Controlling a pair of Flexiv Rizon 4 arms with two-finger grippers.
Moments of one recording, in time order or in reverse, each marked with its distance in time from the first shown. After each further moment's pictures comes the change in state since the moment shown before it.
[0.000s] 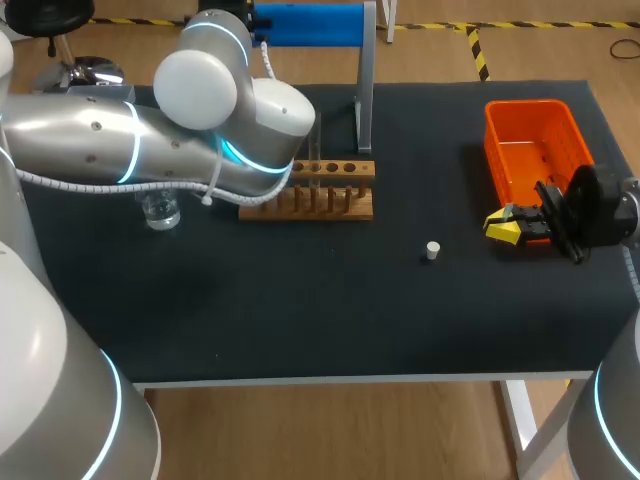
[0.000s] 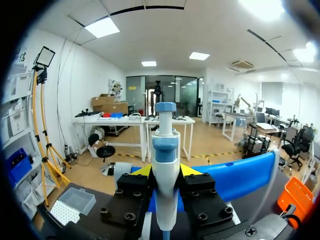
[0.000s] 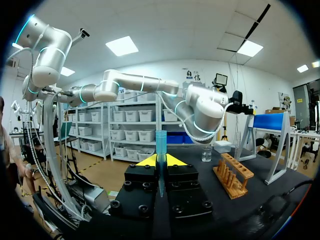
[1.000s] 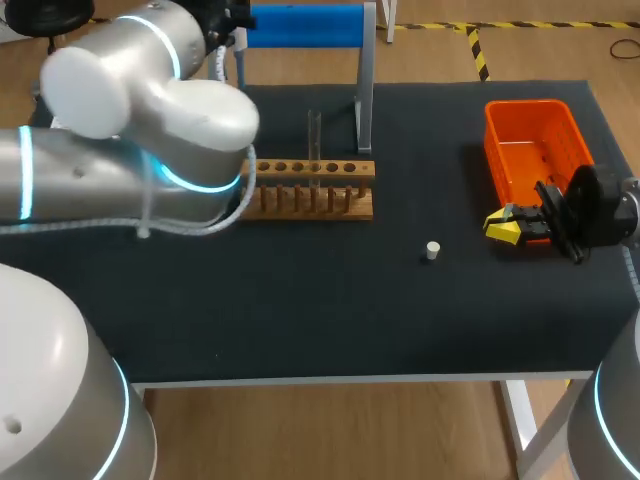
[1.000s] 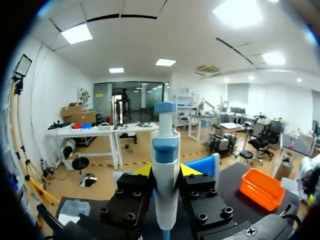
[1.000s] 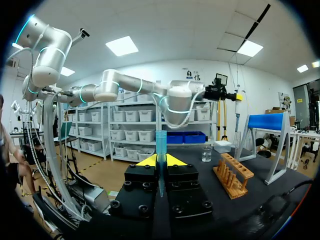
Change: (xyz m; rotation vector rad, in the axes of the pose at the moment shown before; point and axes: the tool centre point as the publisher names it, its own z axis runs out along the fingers) left arm 0.023 -0.044 -0.122 0.036 0.331 0.066; right arm 0.000 0.000 0.000 0.000 0.000 0.000
